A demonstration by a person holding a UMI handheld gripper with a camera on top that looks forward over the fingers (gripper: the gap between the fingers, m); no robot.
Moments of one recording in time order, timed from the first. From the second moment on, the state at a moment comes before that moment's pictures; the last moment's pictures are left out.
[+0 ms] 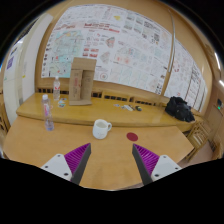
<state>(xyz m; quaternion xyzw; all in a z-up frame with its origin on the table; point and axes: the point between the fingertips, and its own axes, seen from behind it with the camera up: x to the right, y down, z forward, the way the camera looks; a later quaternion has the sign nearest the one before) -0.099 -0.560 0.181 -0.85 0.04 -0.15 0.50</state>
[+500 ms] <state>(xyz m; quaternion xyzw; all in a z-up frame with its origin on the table) -0.300 -0.490 0.065 -0.87 -0.01 -0.06 0.49</state>
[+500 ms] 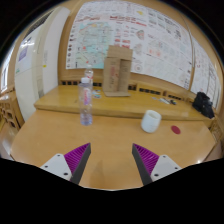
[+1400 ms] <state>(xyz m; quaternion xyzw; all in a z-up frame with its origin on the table) -0.435 -0.211 0.067 -0.79 -0.07 0.04 0.61</state>
